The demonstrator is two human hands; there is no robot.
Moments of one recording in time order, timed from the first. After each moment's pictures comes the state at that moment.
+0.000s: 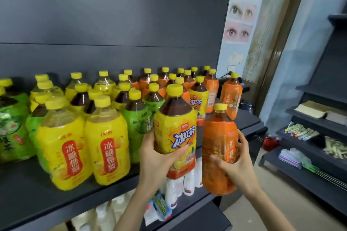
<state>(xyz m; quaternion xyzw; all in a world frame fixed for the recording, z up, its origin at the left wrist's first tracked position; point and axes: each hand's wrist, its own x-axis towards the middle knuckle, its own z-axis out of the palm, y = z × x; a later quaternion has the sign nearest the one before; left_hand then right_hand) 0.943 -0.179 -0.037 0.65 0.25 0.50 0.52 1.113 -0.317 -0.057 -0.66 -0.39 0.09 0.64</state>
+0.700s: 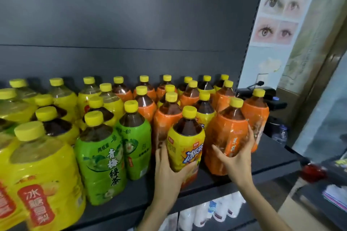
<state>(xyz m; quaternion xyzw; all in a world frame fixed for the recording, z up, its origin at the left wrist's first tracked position) 1.115 -0.127 -0.078 0.68 0.38 0.49 0.39 1.292 -0.190 -0.057 -0.64 -0.43 -0.01 0.63</state>
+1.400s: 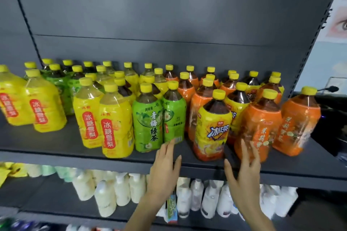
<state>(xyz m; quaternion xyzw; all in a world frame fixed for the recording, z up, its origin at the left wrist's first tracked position) 1.044 -0.193 -0.090 0.74 0.52 0.40 0.14 1.245 -0.233 -0.107 -0.66 -0.56 -0.06 0.49</state>
